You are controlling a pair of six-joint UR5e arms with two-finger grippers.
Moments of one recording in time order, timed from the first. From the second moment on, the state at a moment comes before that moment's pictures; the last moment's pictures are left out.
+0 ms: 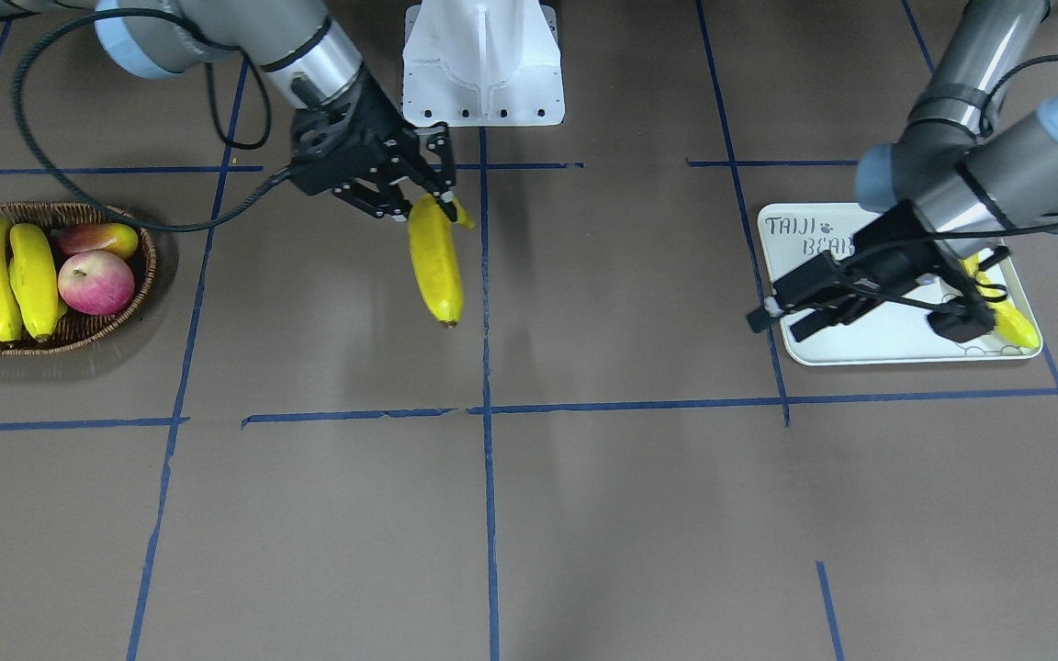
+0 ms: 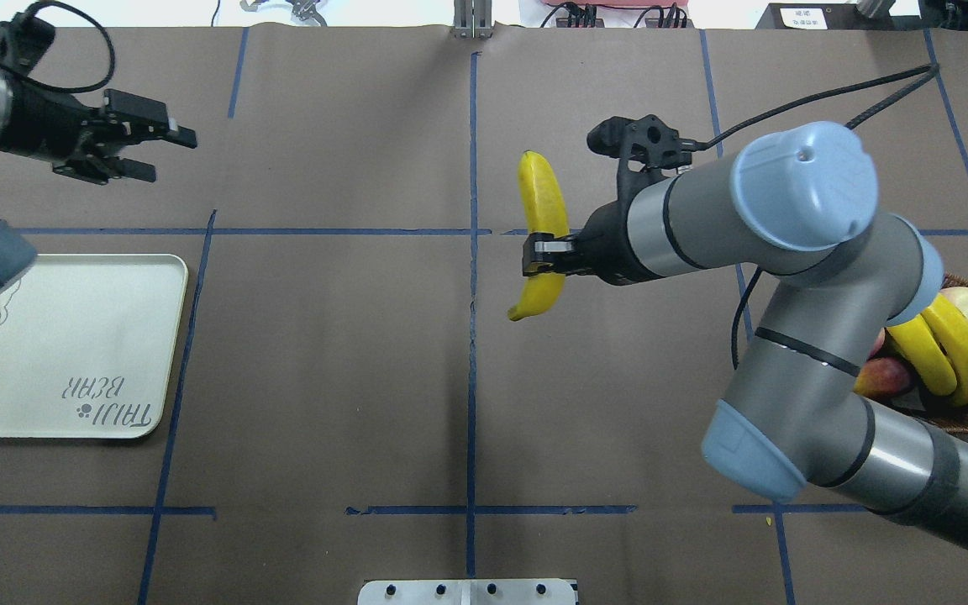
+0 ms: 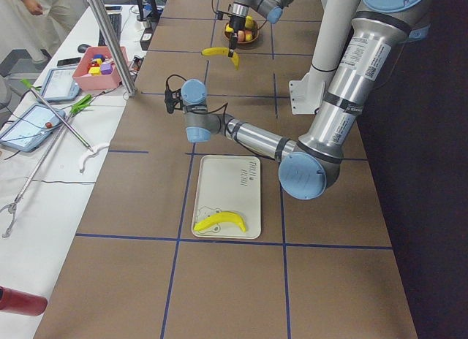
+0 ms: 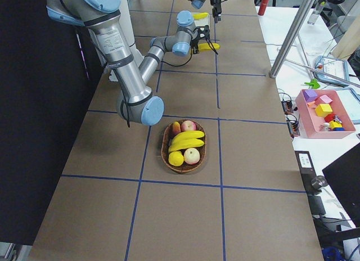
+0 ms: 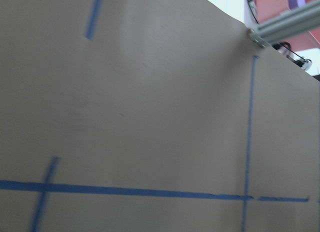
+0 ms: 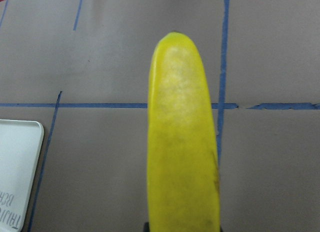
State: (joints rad) left arm -1.00 -2.00 -1.47 -2.69 -2.35 -1.61; right arm 0.58 -0.99 1.87 -1.18 1.87 1.26
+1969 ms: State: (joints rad) left arm -0.80 -2.18 -1.48 -2.68 -2.19 -1.82; right arm 0.50 -0.80 1.68 -1.09 1.77 1.34
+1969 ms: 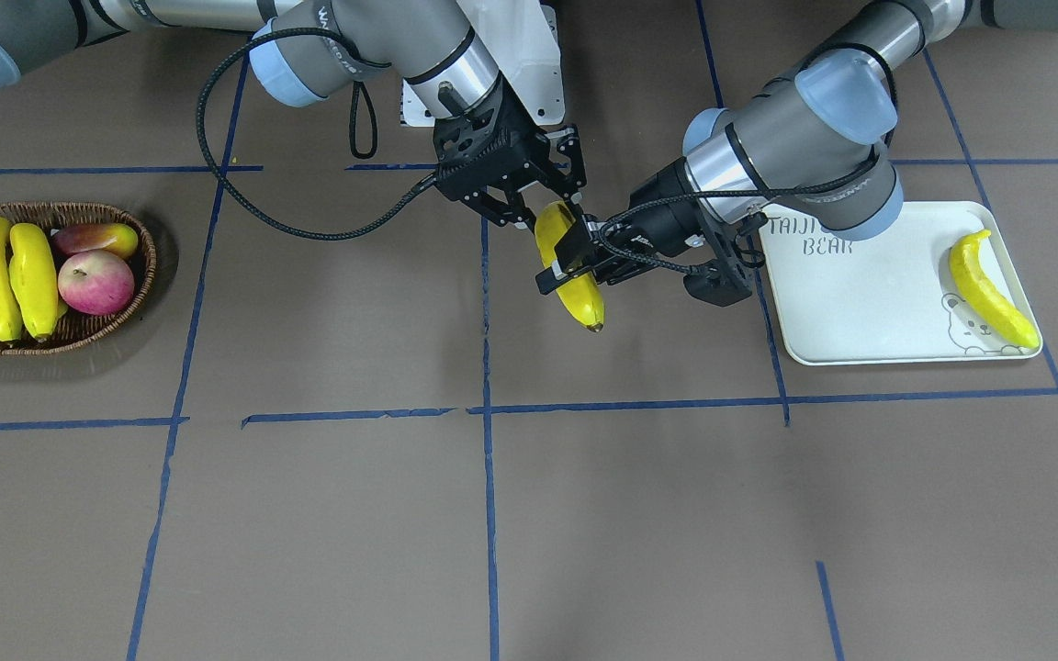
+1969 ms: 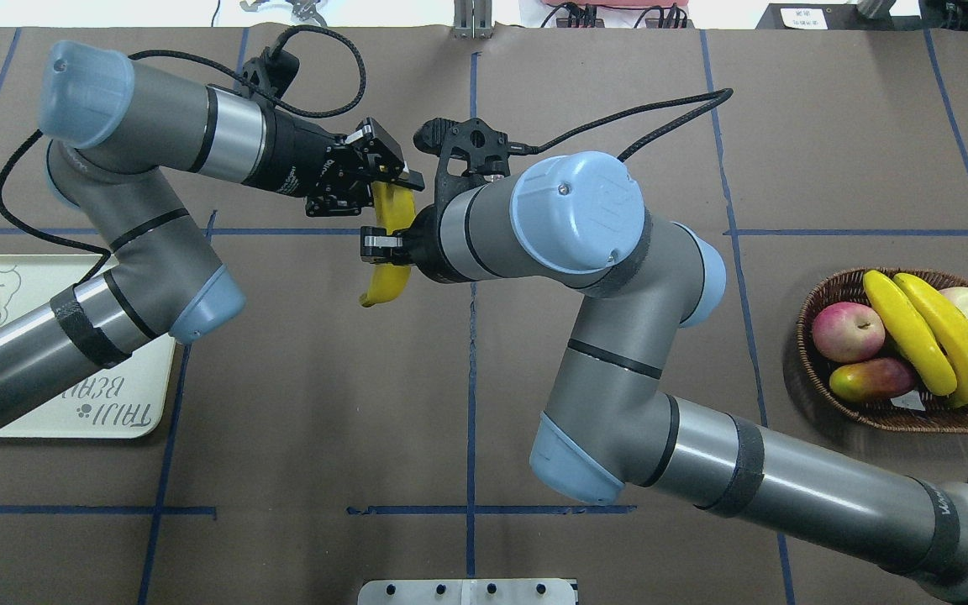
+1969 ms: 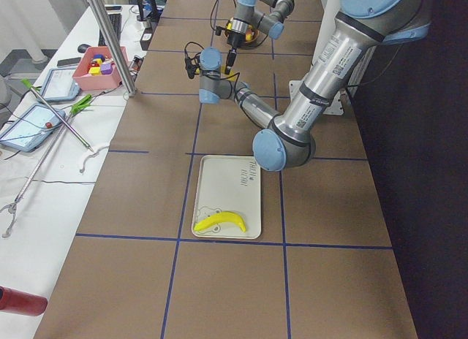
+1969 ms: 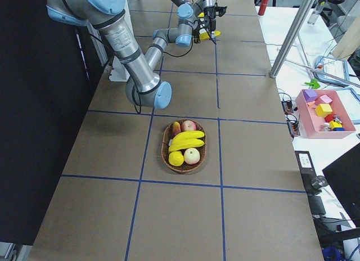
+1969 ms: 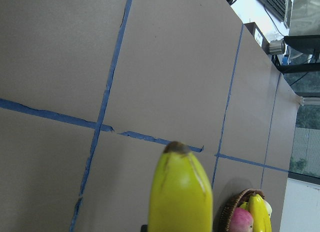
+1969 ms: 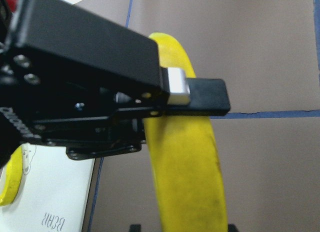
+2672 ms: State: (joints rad) left arm -0.88 -2.02 -1.49 -2.68 -2.22 -1.81; right arm 0.57 -0.85 1.70 -1.11 1.85 1.35
